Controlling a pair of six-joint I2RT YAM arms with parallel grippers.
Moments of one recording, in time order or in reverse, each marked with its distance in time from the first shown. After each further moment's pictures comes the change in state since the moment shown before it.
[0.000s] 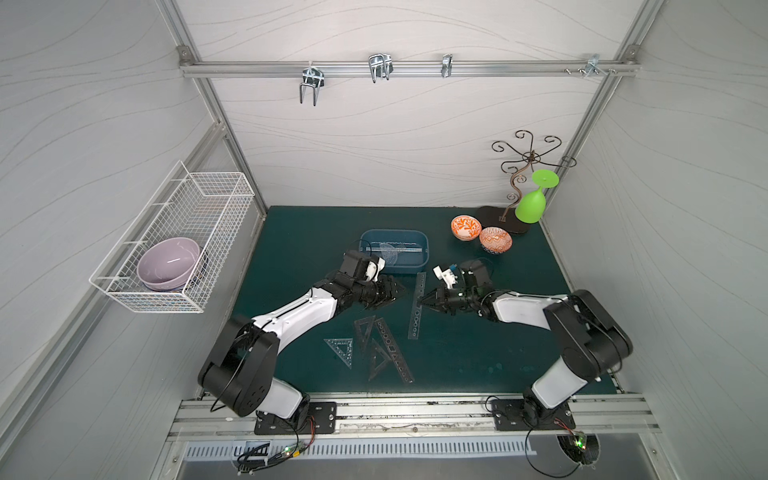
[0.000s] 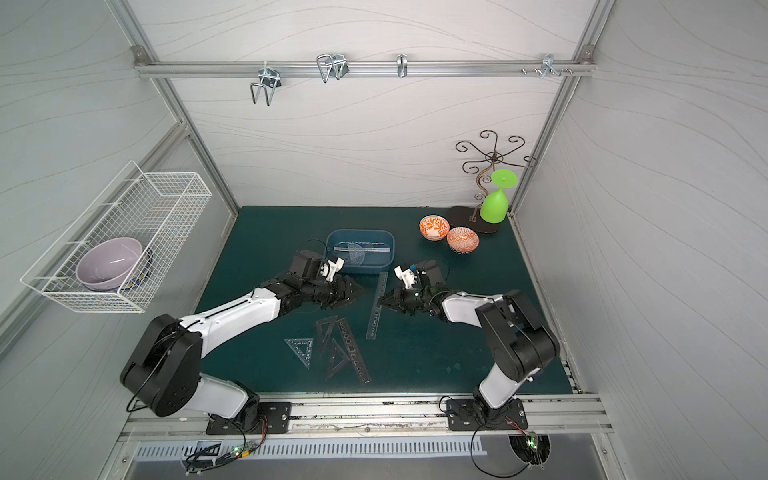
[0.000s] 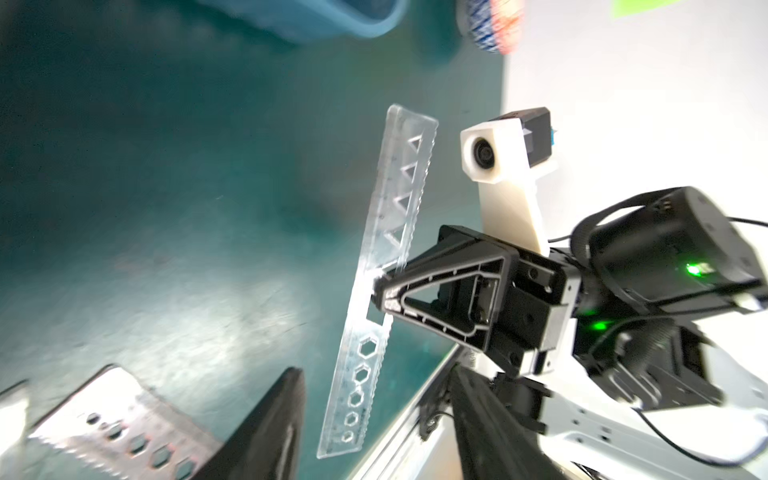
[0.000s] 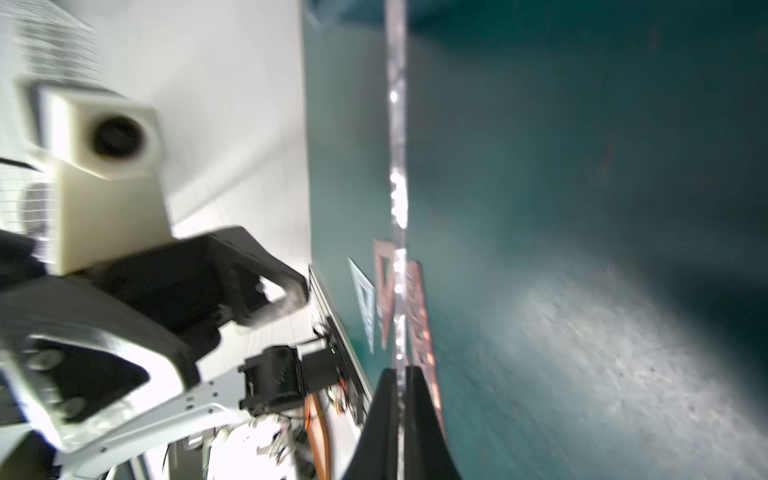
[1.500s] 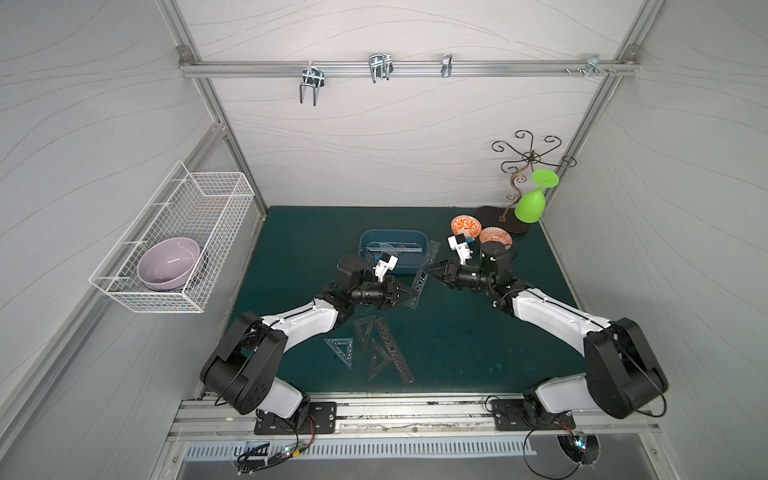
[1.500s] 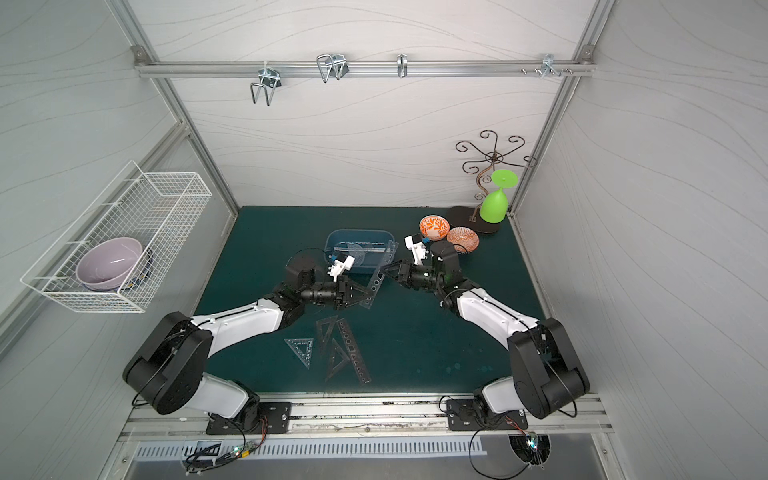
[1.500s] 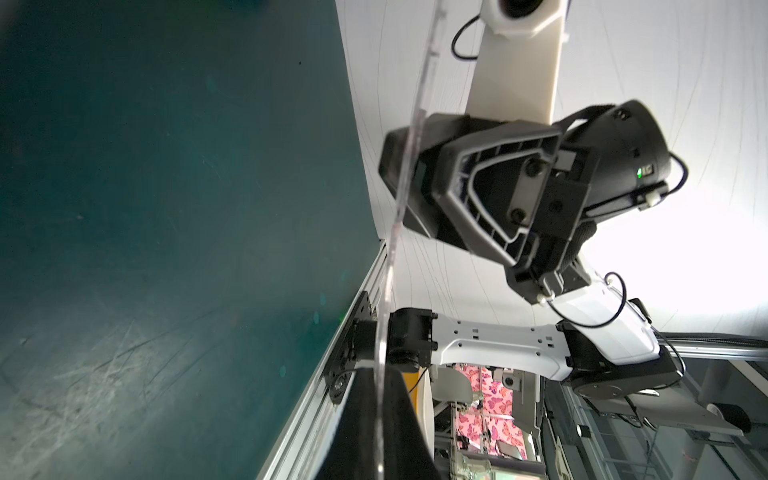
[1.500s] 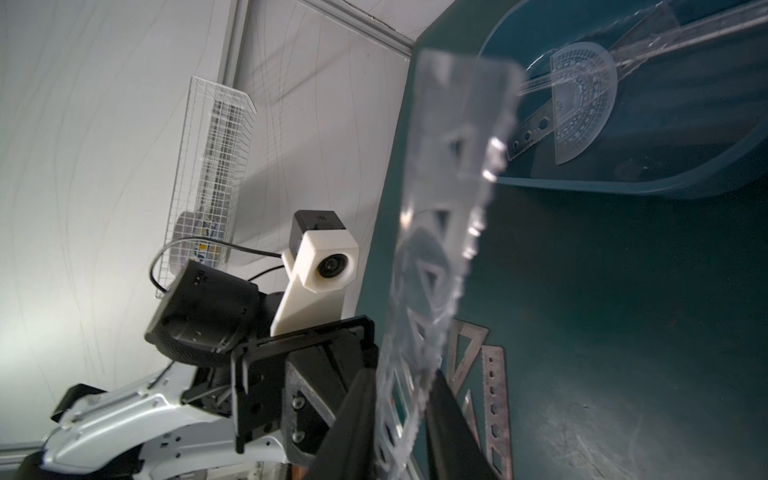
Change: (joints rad) left arm -0.016 0.038 -0.113 0.477 0.322 -0.182; right arm -0.078 -0.164 0.111 -0.036 0.010 -0.002
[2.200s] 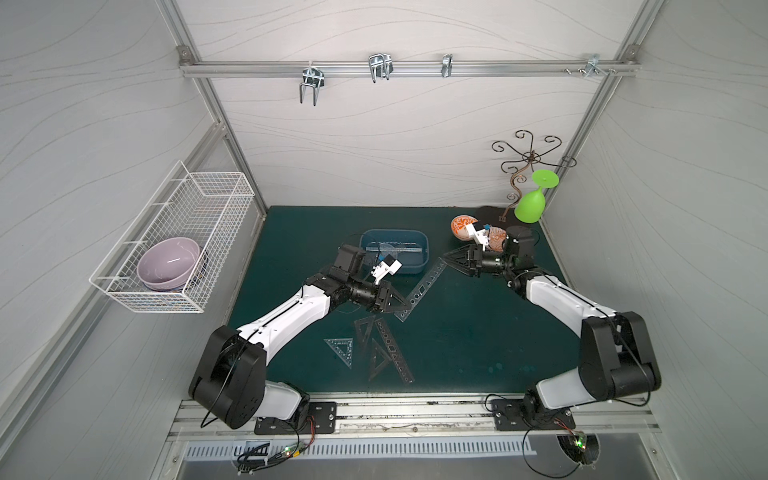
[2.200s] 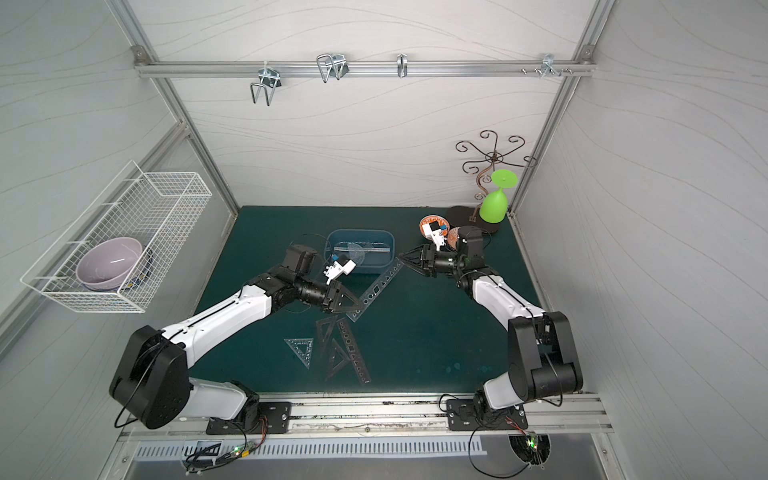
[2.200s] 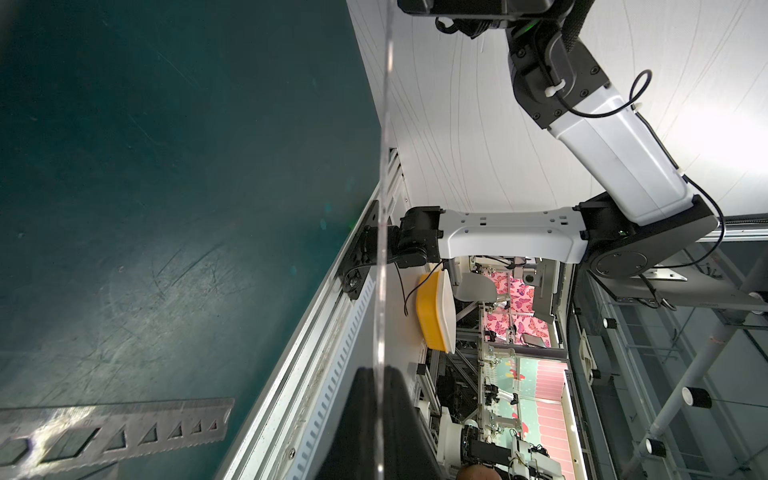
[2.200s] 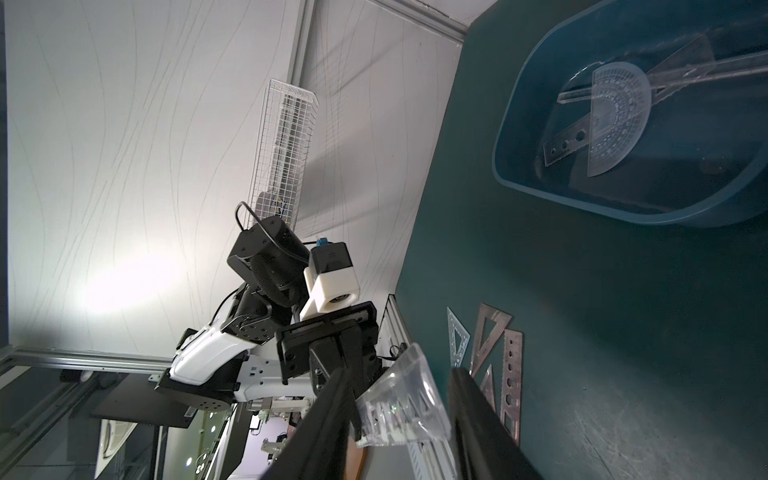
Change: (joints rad) left arm 0.042 -0.075 0.193 -0.693 0.174 0.494; right arm -0.206 0.061 0.077 0.010 -0.367 0.012
